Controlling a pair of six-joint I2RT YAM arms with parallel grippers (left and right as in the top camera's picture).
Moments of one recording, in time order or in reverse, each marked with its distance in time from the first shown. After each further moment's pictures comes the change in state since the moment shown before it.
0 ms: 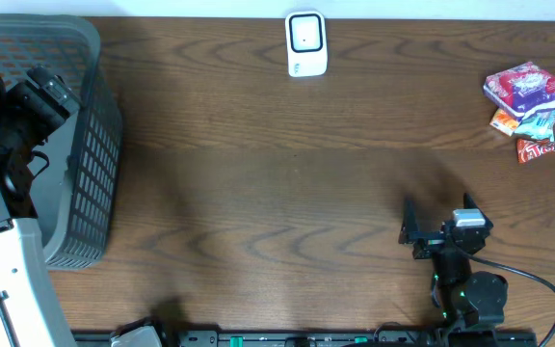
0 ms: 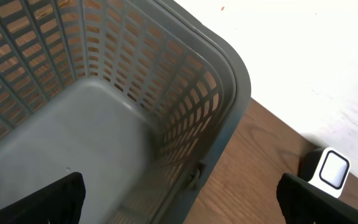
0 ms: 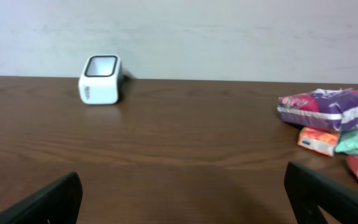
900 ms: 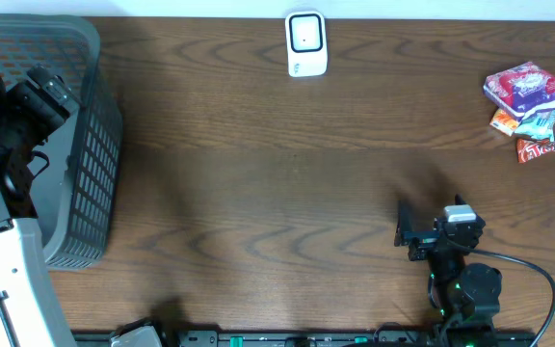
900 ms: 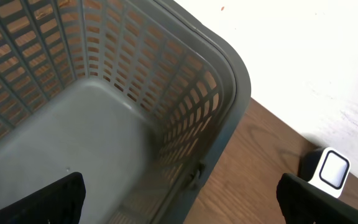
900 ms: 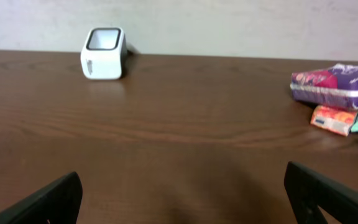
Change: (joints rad) left arm 0.000 0.000 0.000 0.000 0.000 0.000; right arm 0.018 0.100 0.000 -0.002 0.000 -0.002
